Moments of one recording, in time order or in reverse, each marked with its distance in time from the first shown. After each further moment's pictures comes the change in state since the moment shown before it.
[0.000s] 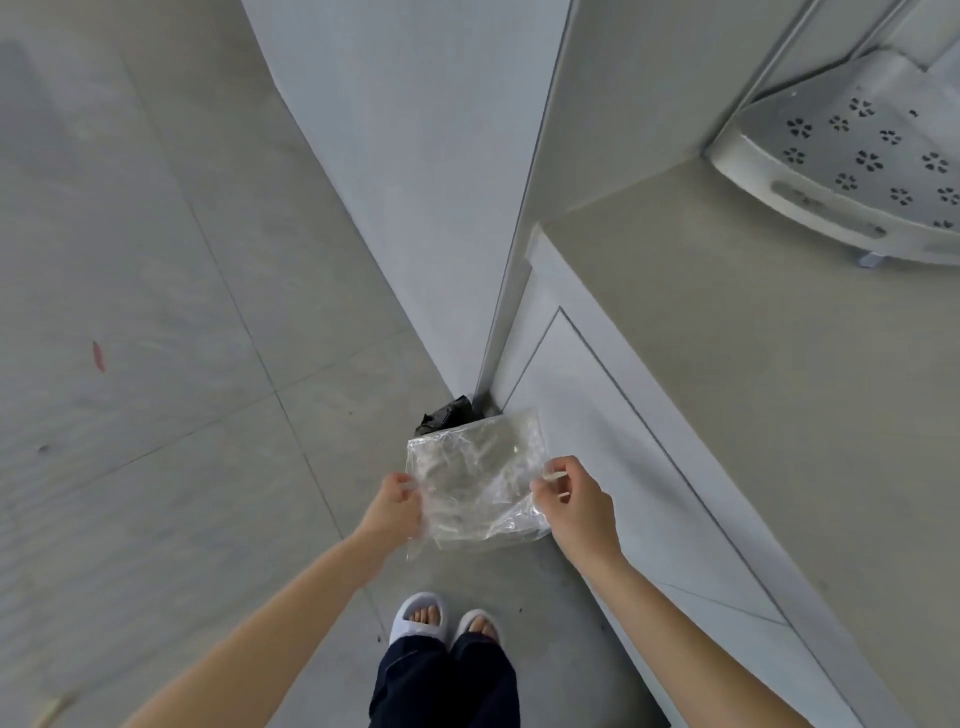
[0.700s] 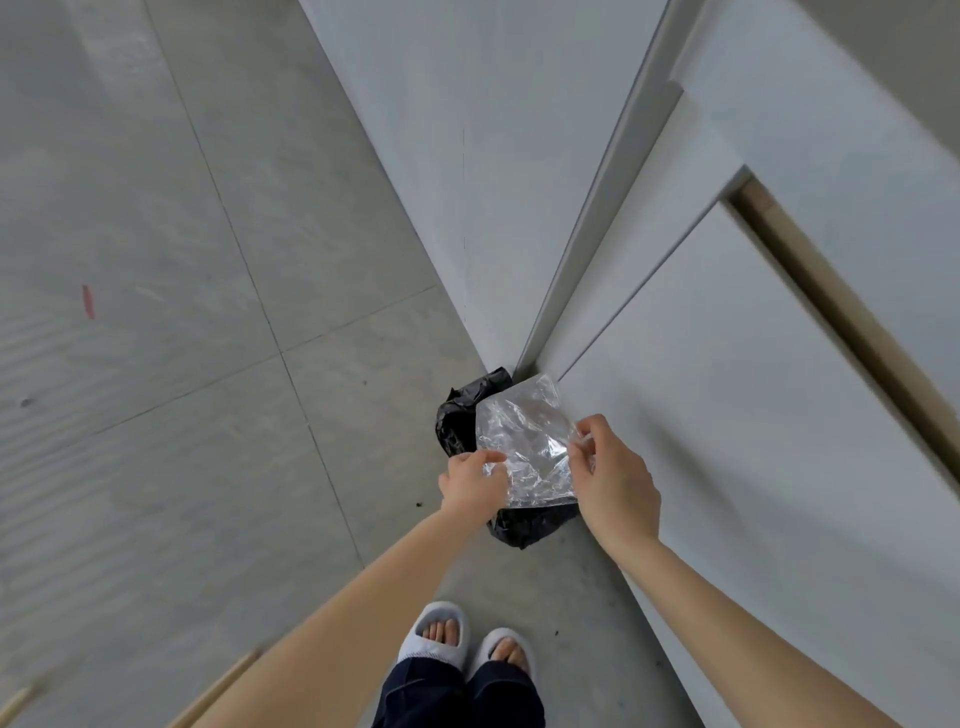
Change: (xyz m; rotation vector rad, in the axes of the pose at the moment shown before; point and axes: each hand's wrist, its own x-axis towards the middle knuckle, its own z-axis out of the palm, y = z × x) left_hand 0.132 -0.029 0.070 0.192 -0.004 0.006; right_hand 0.119 0.065 0.091 -0.357 0.085 -0.129
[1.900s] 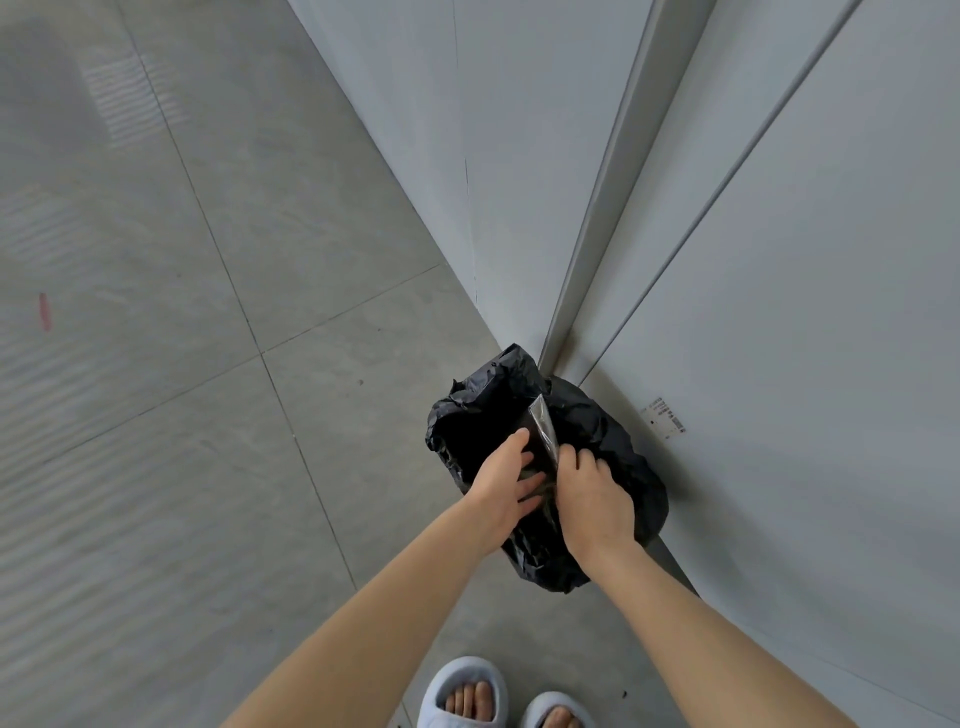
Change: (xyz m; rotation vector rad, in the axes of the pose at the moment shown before) left_hand 0.113 -0.050 0.038 -0.705 -0.209 -0.154; right_hand 0.064 0.068 0.185 -0.375 -0.007 -0.138
